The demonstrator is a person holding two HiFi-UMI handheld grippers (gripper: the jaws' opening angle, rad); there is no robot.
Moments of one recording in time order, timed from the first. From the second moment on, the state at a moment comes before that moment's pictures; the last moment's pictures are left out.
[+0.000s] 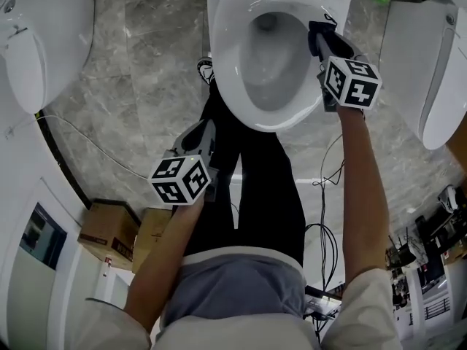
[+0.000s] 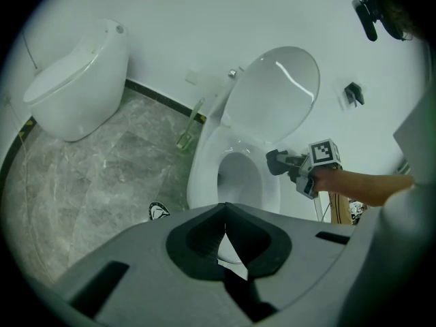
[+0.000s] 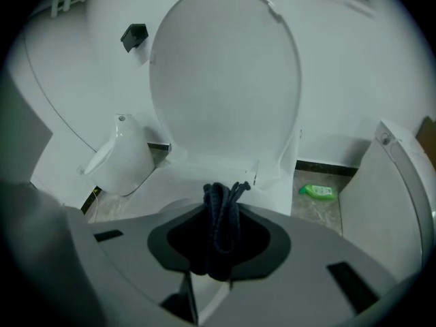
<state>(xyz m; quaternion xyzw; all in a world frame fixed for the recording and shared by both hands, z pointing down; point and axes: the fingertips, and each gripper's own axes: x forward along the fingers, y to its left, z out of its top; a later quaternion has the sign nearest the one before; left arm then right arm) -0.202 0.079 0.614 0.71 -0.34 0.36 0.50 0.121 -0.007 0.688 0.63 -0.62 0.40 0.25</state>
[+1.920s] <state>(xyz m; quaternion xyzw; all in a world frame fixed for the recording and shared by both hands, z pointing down) -0.086 0.061 0.279 0.88 -0.29 0.17 0.33 0.103 0.140 0.283 0.63 -0.71 0.32 0.08</state>
